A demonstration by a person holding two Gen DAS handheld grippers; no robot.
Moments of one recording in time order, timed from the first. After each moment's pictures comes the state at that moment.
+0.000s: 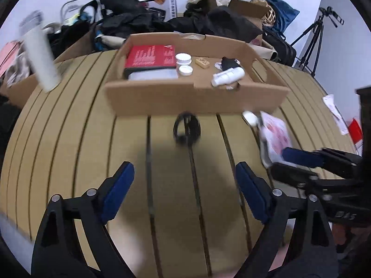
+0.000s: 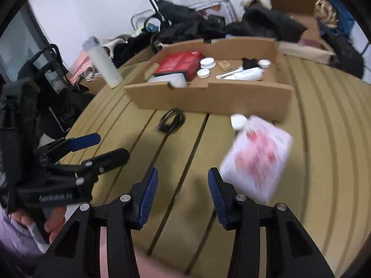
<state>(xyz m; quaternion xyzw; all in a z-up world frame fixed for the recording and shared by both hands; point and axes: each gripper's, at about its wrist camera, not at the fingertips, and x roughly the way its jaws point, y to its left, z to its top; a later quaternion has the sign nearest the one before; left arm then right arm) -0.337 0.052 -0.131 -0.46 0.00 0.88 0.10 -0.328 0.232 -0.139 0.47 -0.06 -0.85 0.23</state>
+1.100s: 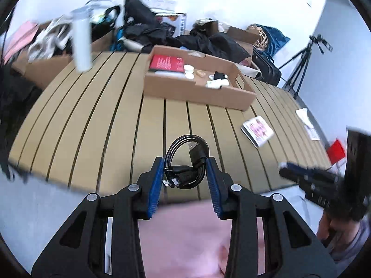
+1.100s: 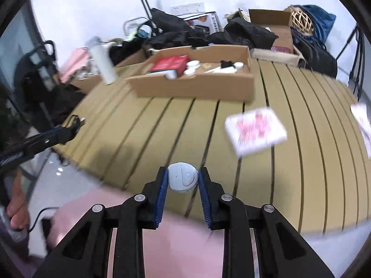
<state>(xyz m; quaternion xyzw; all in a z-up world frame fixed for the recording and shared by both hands) -0.168 -0.017 -0.060 -0.42 -0.10 0.89 0.10 -0.186 0.247 -0.100 0.44 -0.04 -0.88 0.17</state>
